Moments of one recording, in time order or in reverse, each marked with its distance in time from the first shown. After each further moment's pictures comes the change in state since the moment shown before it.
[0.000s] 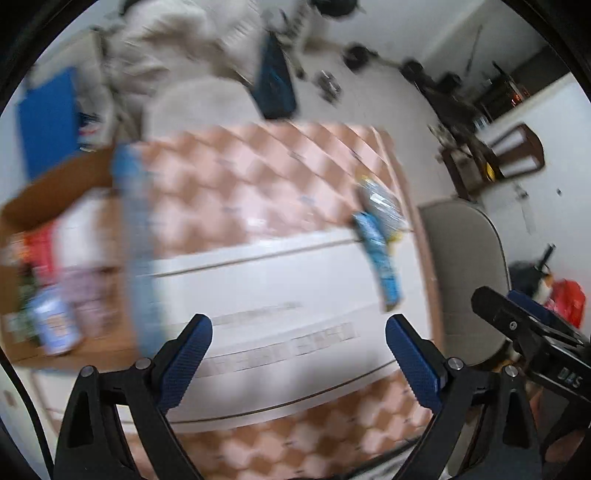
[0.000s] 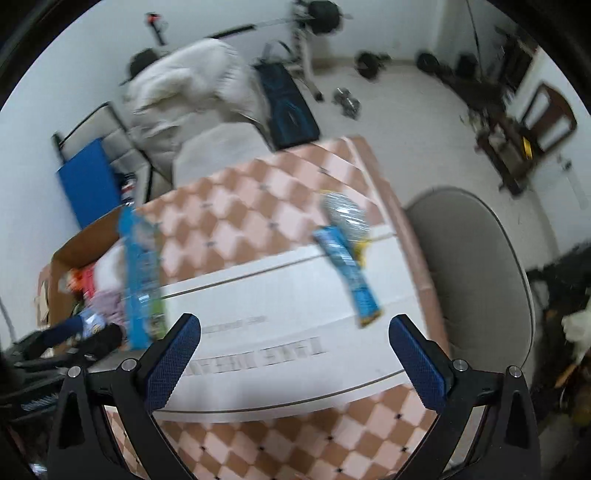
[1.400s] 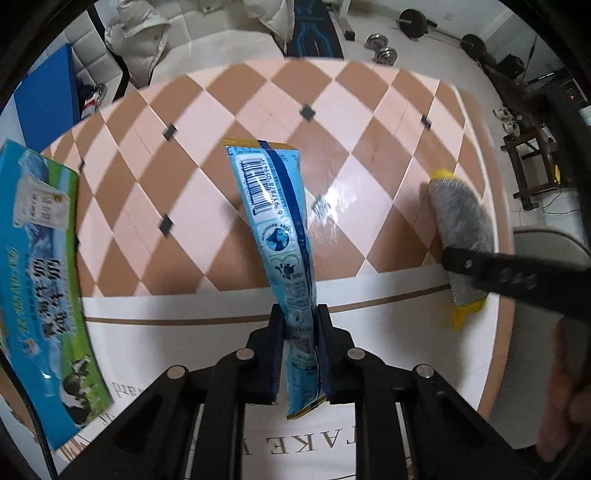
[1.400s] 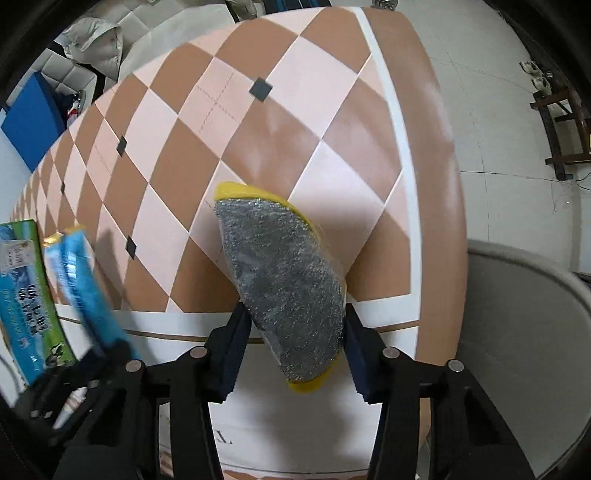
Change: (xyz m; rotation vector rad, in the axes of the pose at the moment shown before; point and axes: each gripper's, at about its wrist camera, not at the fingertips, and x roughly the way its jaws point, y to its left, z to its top) left arm 0.141 -0.015 0.064 -0.103 0.086 0.196; right arm 0.275 -0.028 0.129 -0.166 0.412 -0.057
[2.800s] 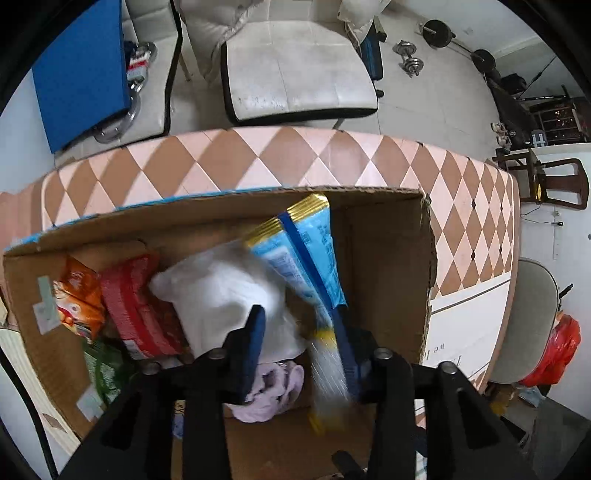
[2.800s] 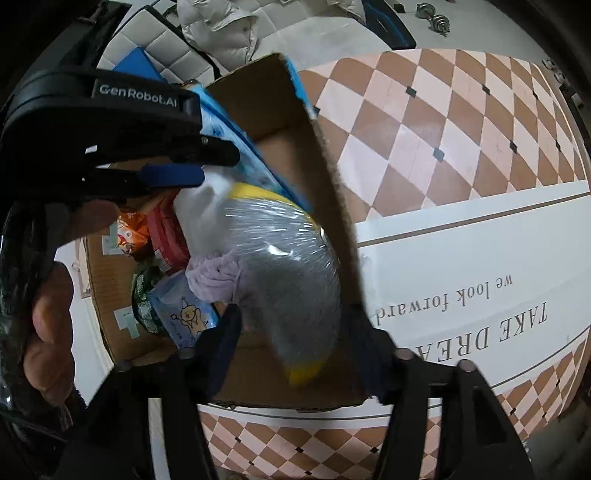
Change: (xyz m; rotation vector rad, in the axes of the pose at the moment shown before) left arm -0.089 0.308 0.059 -0.040 0.139 -0.148; right arm -0.061 0.377 -0.148 0.047 -0.100 0.243
